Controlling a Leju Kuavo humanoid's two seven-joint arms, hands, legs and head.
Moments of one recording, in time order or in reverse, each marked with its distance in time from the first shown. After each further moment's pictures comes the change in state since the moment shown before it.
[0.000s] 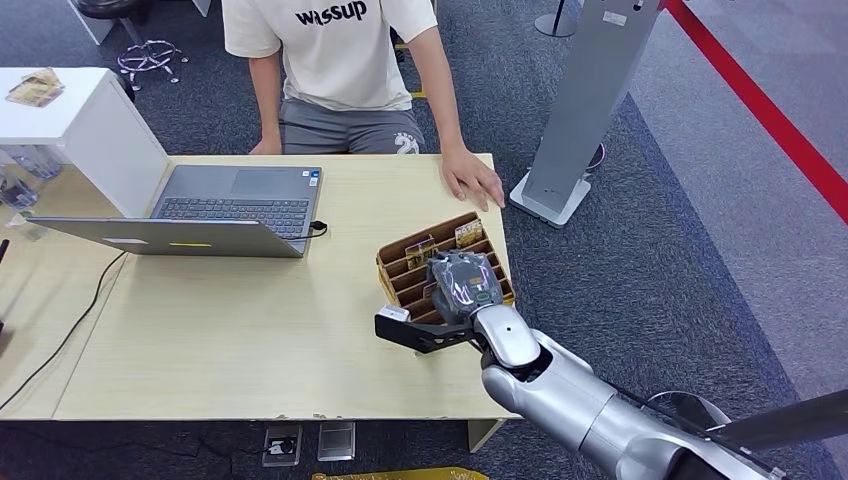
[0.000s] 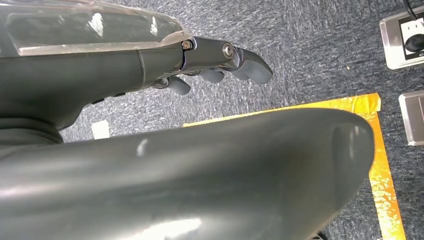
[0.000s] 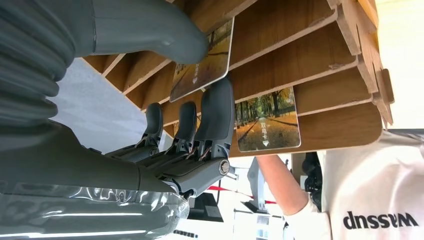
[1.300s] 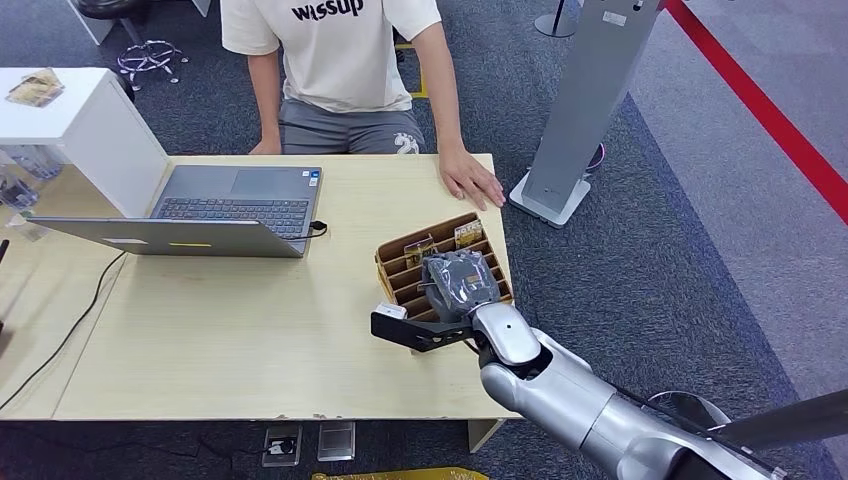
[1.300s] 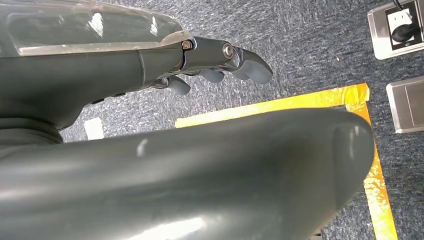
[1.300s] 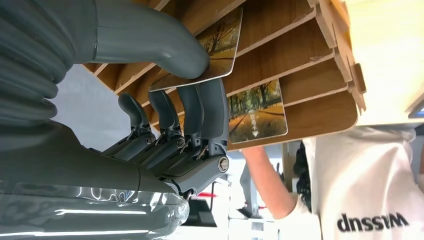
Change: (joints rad) left arm -0.003 0.001 -0.003 0.000 0.001 -0.037 -0.023; right arm -0.003 -0.003 -0.008 -0.032 -0.076 0.028 -0.028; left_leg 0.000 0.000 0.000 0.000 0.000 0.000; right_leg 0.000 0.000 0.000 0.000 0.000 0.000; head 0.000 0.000
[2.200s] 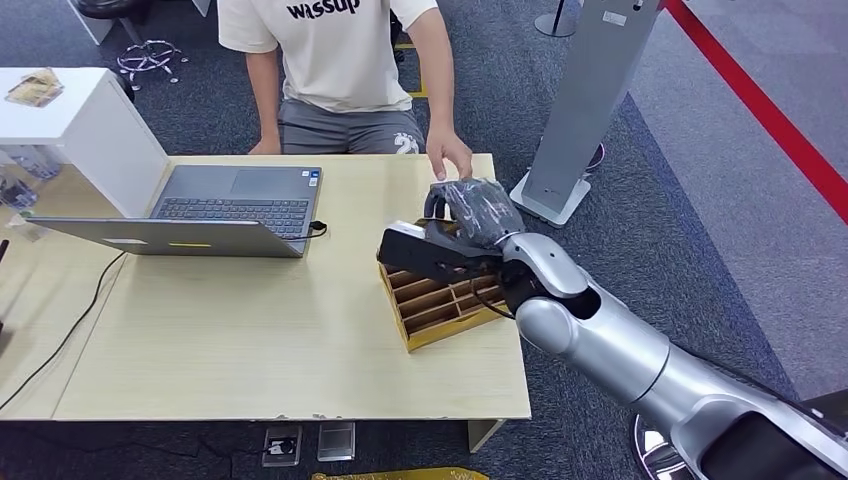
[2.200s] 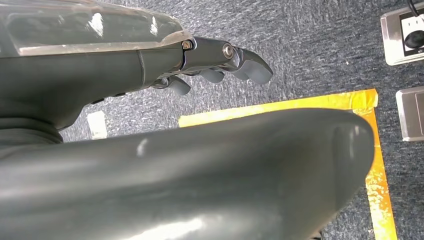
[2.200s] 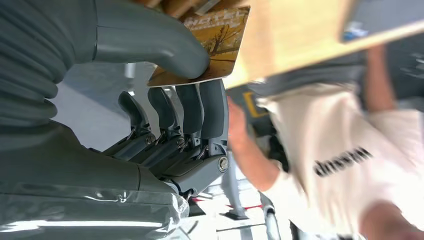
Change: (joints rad) left arm 0.015 0.008 0.000 0.000 0.043 0.001 -0.007; right arm -0.178 -0.131 -0.061 -0.334 -0.312 0.123 0.040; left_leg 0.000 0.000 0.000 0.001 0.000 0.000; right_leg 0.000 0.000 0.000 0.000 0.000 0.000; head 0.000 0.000
